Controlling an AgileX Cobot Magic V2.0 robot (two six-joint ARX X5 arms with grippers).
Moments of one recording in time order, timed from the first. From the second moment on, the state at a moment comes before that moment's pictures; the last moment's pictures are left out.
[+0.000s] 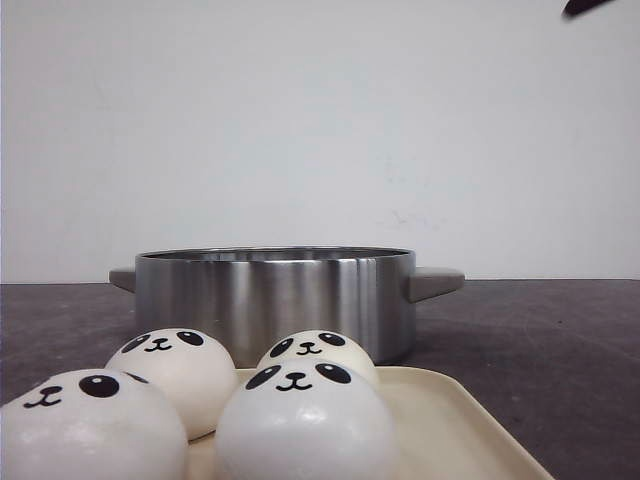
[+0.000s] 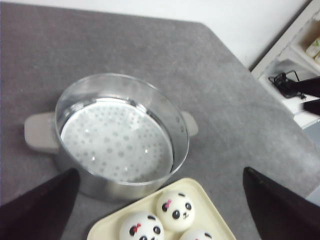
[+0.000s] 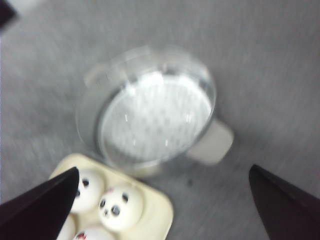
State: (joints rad) left arm -0.32 0.67 1.01 -0.79 0.38 -0.23; right arm 0.58 0.97 1.06 -0.73 -0.13 0.29
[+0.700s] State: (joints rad) left arm -0.44 0.67 1.01 -0.83 0.36 -0.22; right arm 0.89 1.62 1.06 -0.62 -0.11 0.57
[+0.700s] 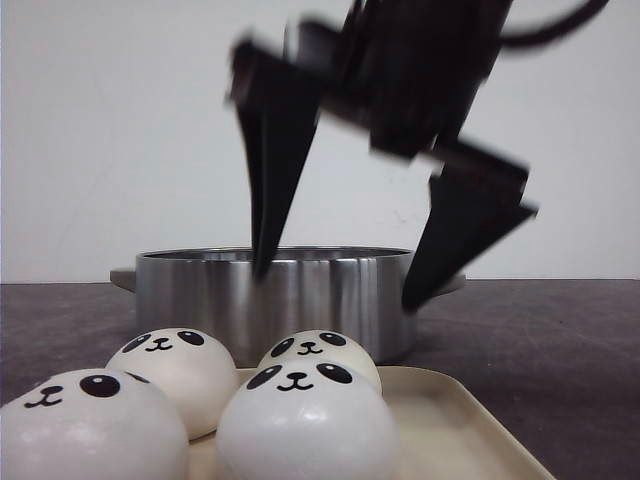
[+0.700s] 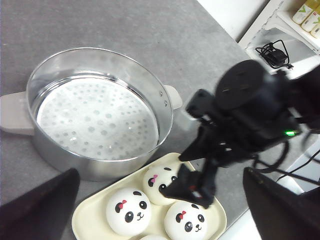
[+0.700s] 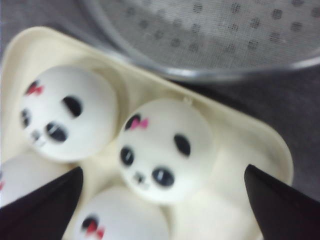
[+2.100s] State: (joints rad) left arm -0.45 0.67 1.01 -0.83 0.29 -0.19; right arm 0.96 1.46 1.41 -0.68 0.10 0.37
